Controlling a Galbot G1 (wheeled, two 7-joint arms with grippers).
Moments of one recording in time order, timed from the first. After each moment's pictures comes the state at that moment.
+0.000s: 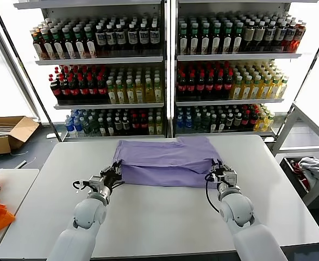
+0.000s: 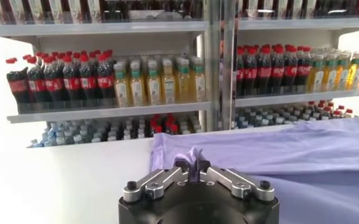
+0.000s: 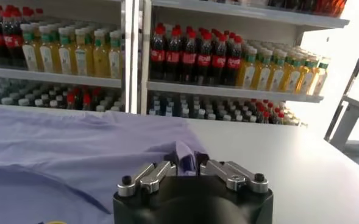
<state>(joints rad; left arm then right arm) 0.95 -1.28 -0.33 -1.54 -0.28 0.30 -0.06 -0.90 1.27 0.28 1.65 0.44 -0.46 0.36</state>
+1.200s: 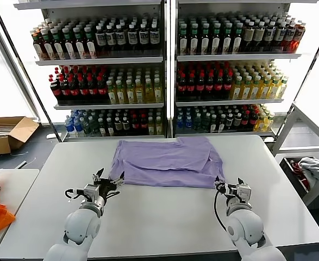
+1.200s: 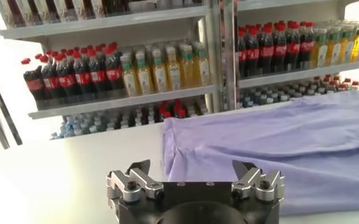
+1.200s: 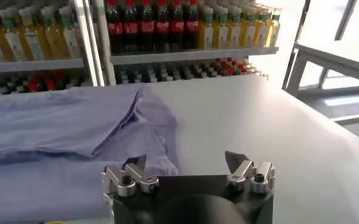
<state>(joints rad) 1.09 -1.23 -0.35 -1.72 -0.24 0.42 -0.09 -1.13 1.20 0.31 1.84 0.50 -0.57 0.51</state>
